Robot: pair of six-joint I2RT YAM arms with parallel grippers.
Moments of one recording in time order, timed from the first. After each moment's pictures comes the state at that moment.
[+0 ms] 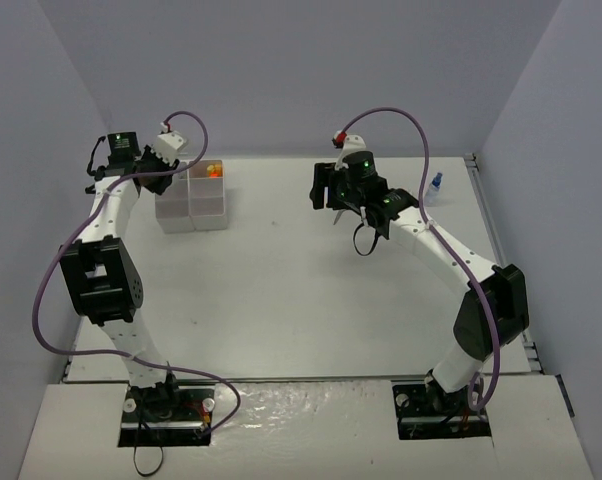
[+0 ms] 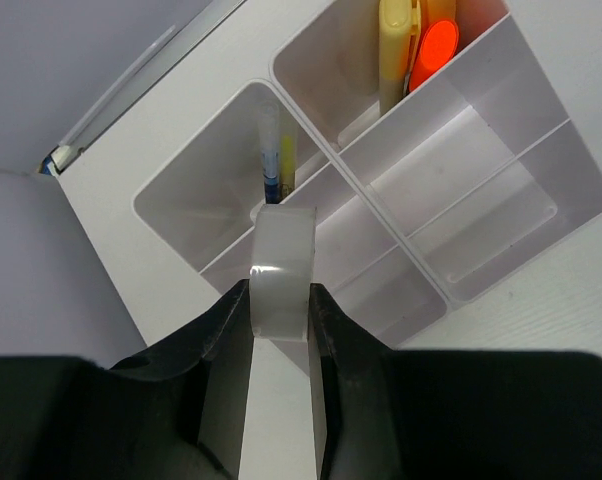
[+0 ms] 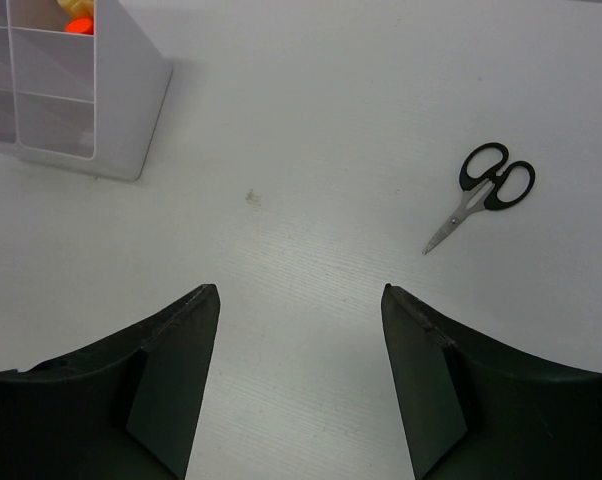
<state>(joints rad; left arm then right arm) 0.16 1.89 1.69 -0.52 0.38 0.70 0.53 1.64 1.40 -0.26 0.05 0.29</state>
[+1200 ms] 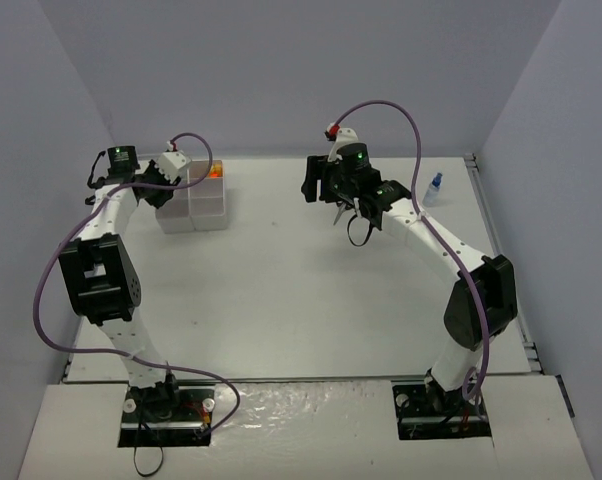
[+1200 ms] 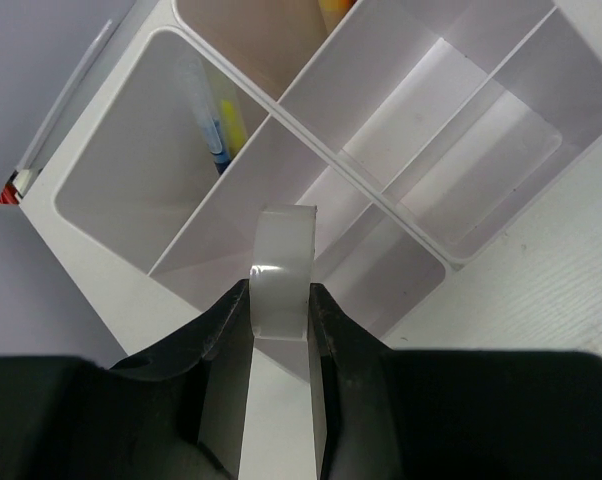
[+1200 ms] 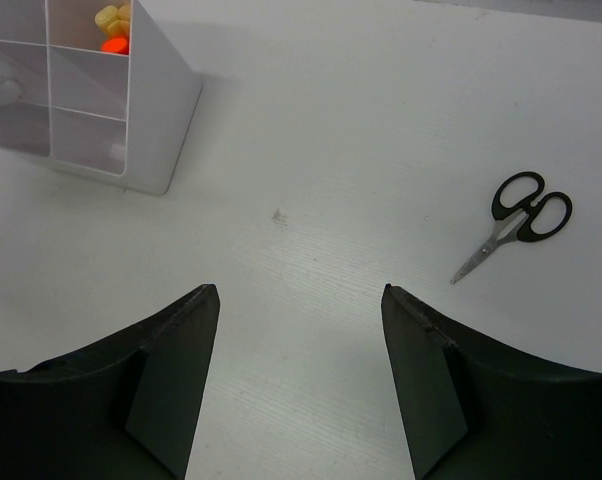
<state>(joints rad) 0.19 1.90 1.59 -0.49 0.48 0.88 0.53 1.72 1.50 -0.27 0.00 0.30</state>
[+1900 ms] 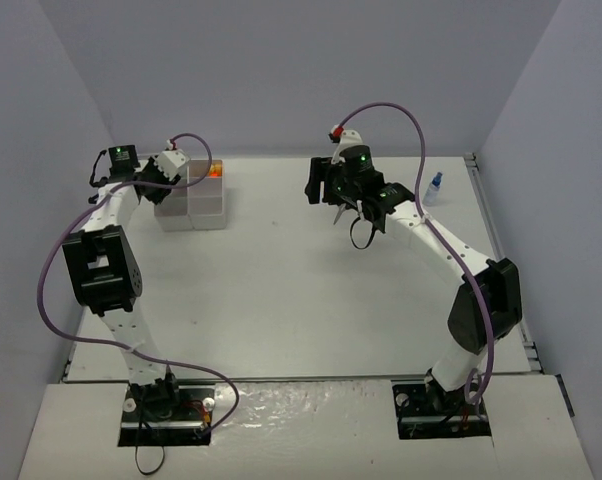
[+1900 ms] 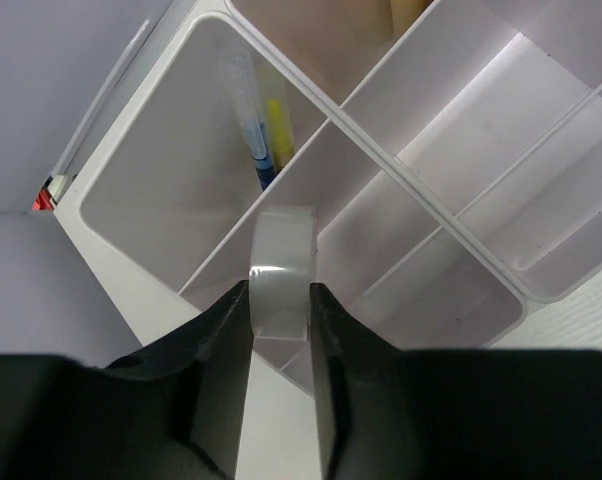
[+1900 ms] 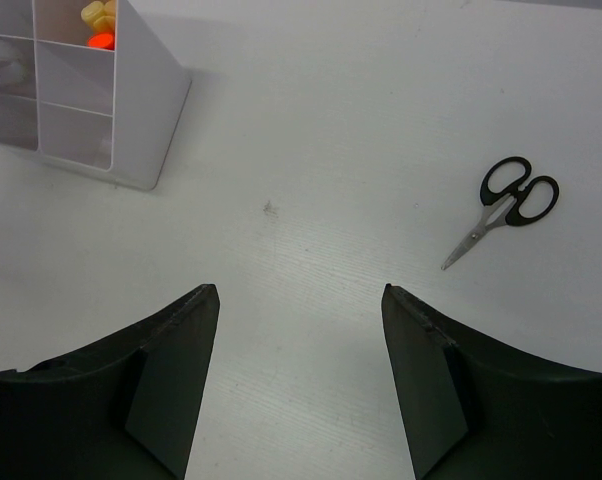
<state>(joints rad) 0.20 1.98 1.63 -0.40 0.45 0.90 0.52 1.69 1.46 -0.27 0.02 0.31</state>
